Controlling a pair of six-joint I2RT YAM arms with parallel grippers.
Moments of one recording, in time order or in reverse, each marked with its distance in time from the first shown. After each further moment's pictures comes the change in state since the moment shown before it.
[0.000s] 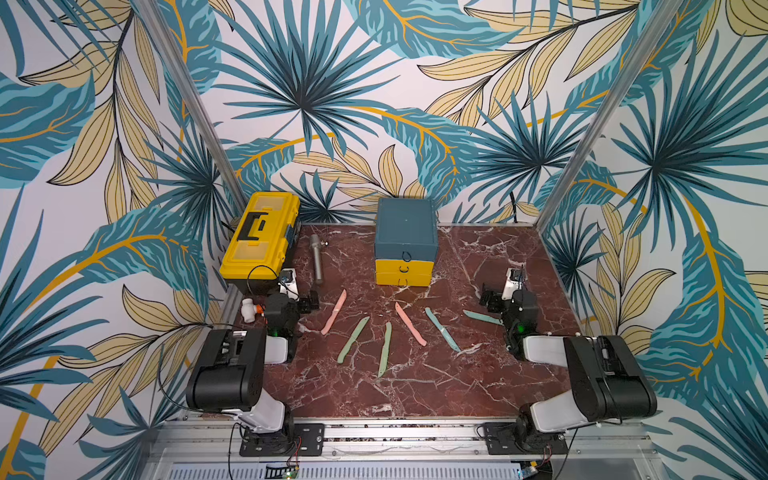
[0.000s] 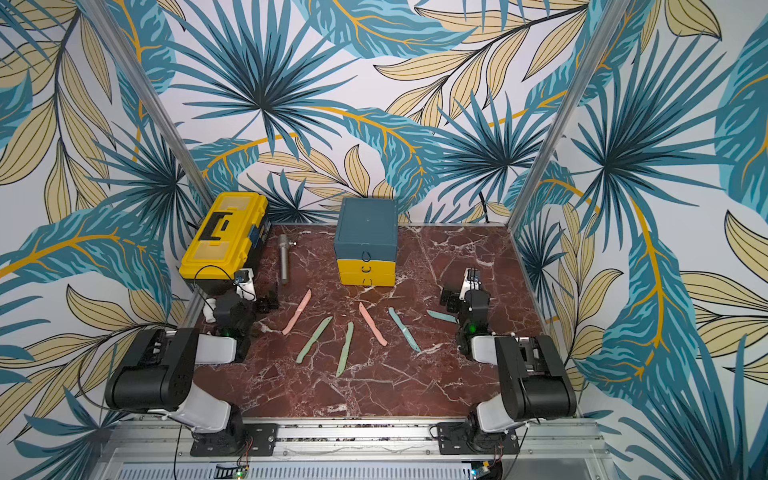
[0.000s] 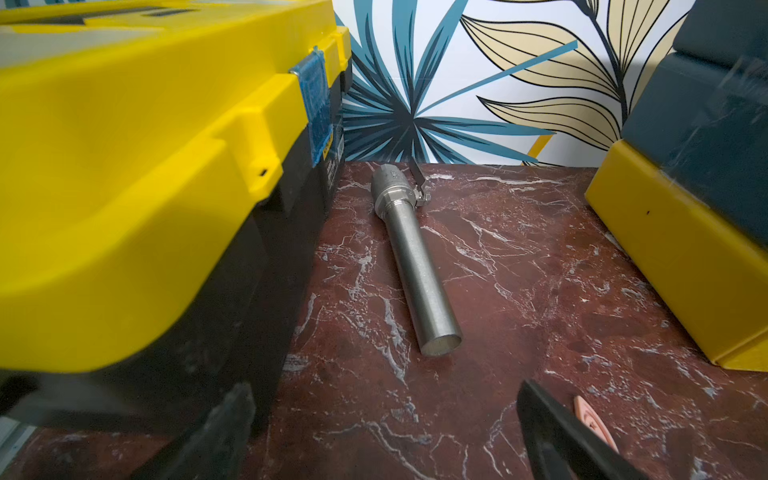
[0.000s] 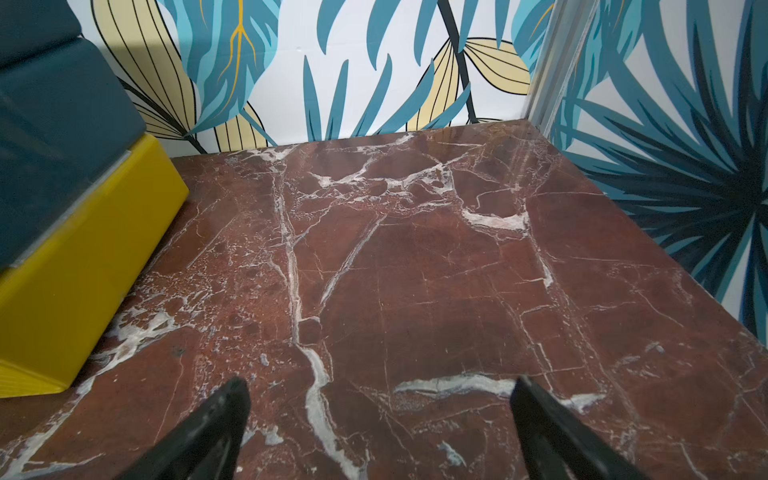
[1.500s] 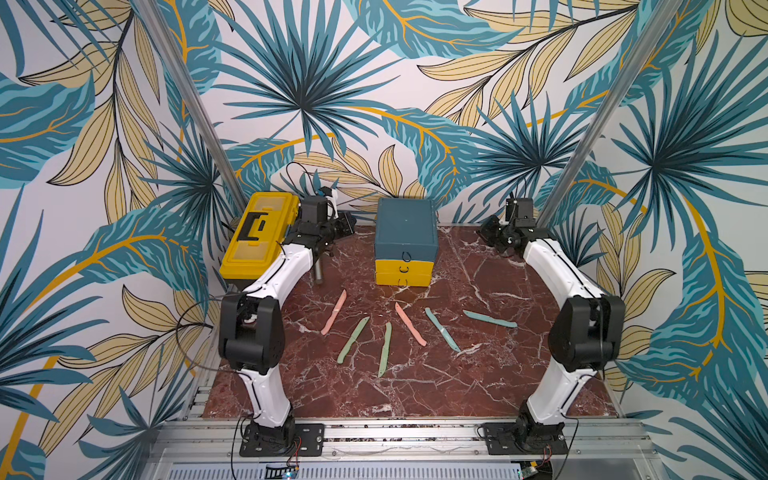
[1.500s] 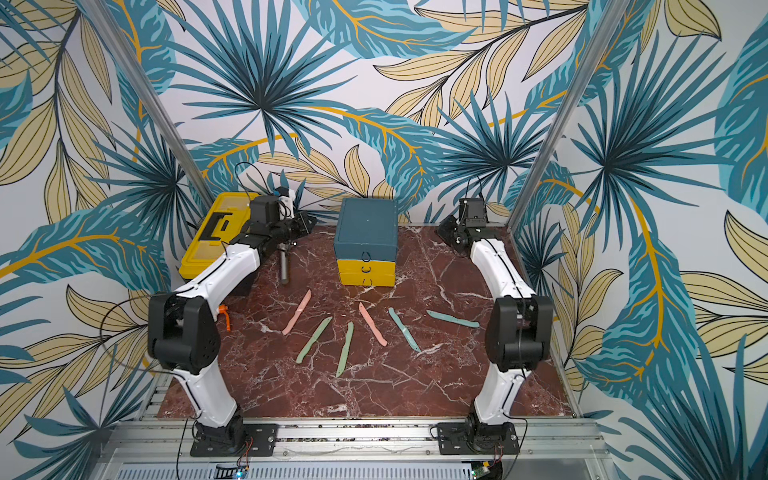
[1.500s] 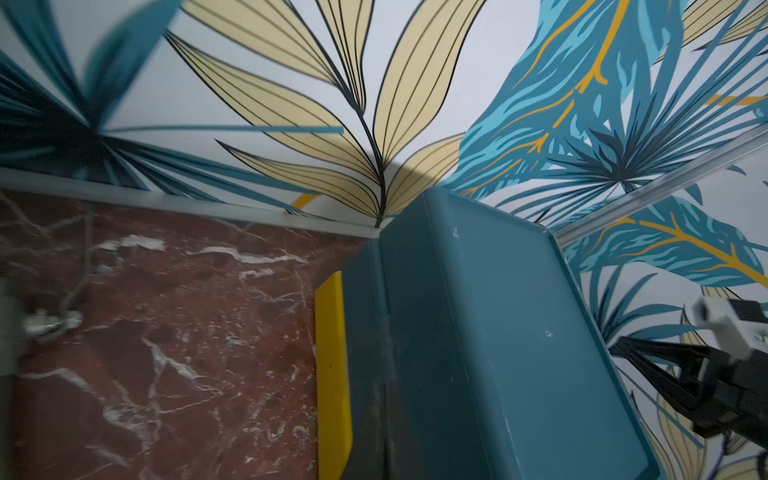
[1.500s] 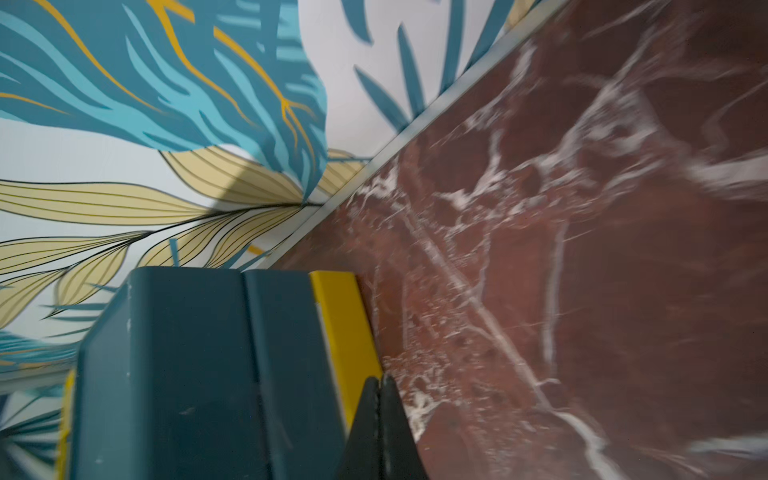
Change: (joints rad) left arm -0.226 0.369 1.270 -1.122 0.378 -0.554; right arm 0.016 0.453 1.355 -1.301 -0.398 0.723
